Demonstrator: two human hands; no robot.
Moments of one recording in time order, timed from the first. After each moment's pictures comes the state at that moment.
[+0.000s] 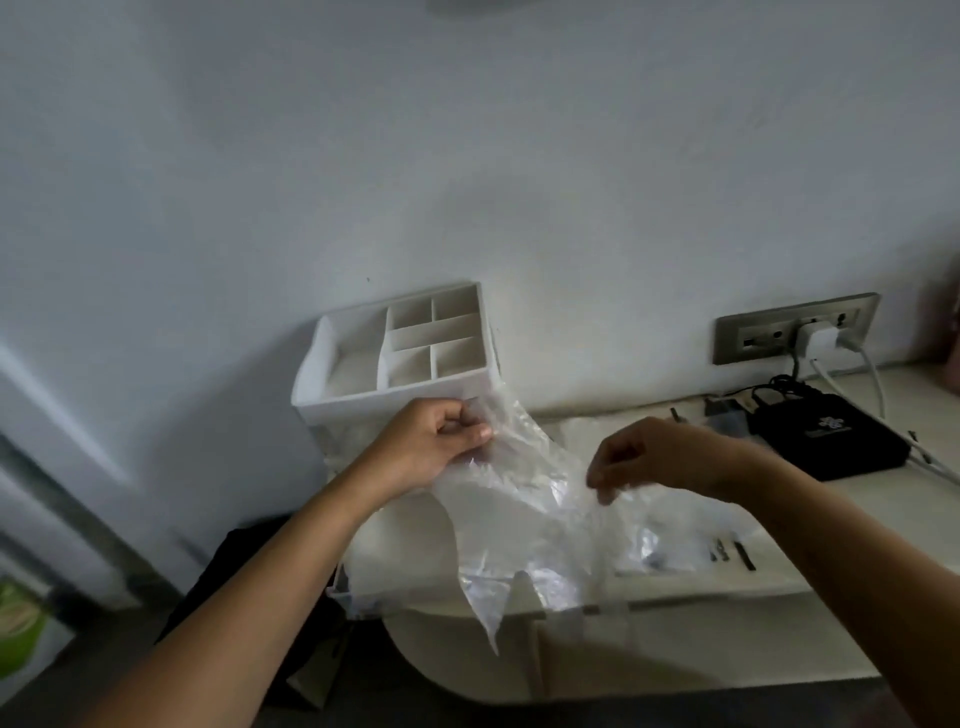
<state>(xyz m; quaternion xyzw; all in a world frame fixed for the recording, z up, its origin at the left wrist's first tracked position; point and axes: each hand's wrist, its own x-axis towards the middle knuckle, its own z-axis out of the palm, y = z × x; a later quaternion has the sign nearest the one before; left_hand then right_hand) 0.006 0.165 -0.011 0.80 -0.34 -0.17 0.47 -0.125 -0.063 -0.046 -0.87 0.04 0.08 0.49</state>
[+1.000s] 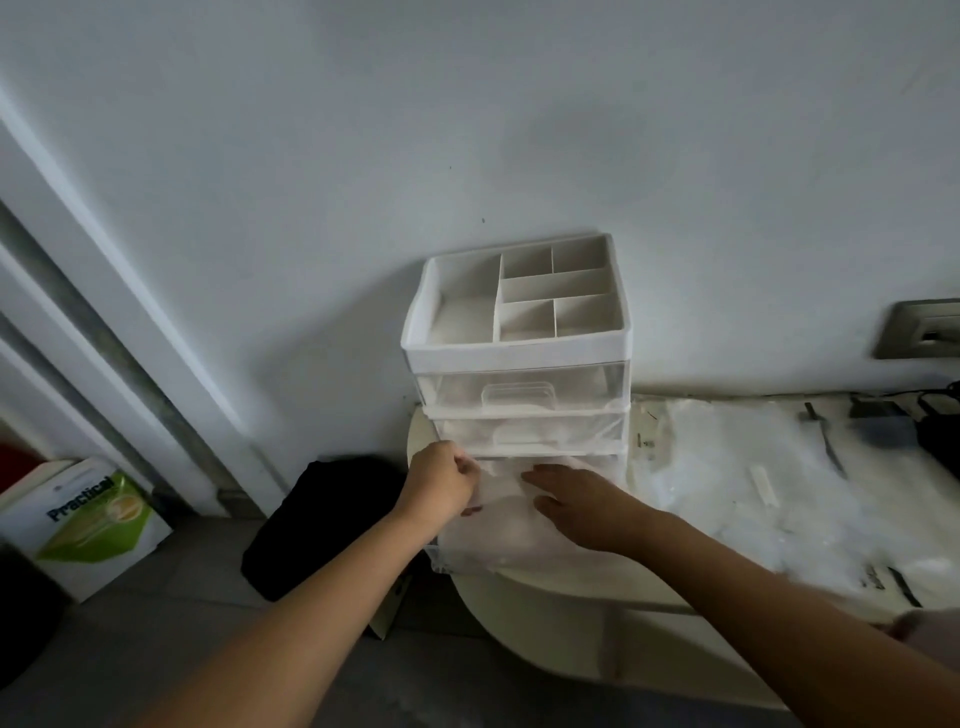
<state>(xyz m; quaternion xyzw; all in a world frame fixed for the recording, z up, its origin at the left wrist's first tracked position) 0.052 0.248 -0.105 0.94 -0.10 -0.08 0.33 -0.025 0.084 -0.124 -0.97 -0.04 0.06 0.25</state>
